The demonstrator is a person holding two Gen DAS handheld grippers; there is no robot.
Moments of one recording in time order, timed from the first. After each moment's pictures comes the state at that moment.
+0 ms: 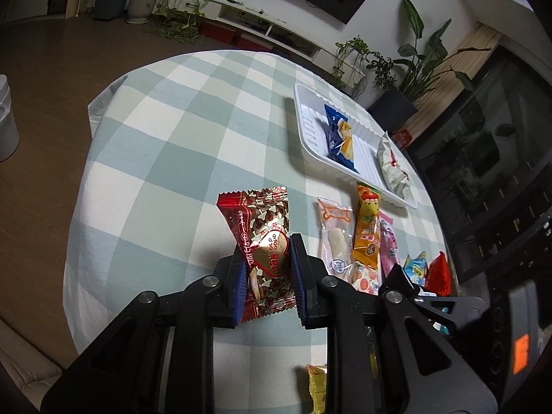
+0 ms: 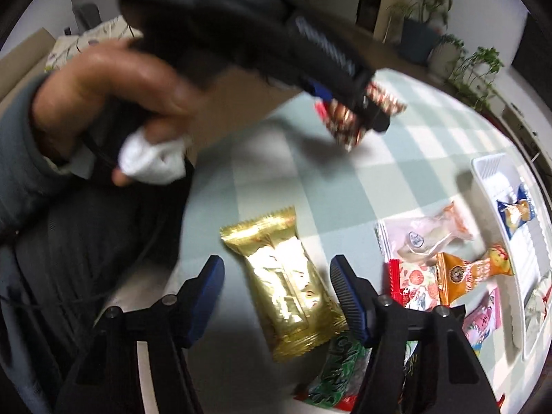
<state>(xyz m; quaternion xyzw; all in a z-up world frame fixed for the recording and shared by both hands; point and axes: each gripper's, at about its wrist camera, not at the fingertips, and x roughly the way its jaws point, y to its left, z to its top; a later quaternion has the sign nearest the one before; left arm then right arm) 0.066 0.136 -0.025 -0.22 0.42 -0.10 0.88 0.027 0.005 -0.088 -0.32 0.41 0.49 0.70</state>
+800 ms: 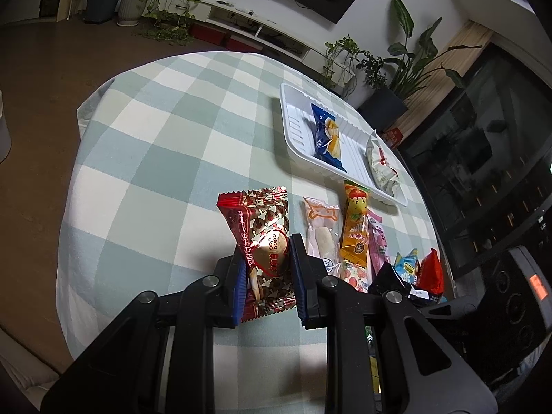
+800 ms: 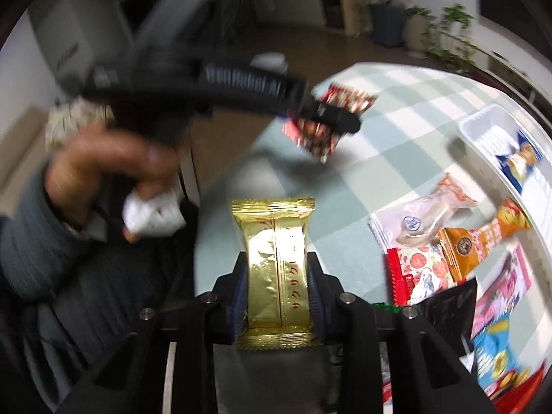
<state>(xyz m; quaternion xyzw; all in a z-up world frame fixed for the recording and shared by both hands) 0.067 0.129 -0.025 -0.21 0.41 -0.11 0.88 0.051 -0.027 -0.070 -0.15 0.43 0.49 0.74</state>
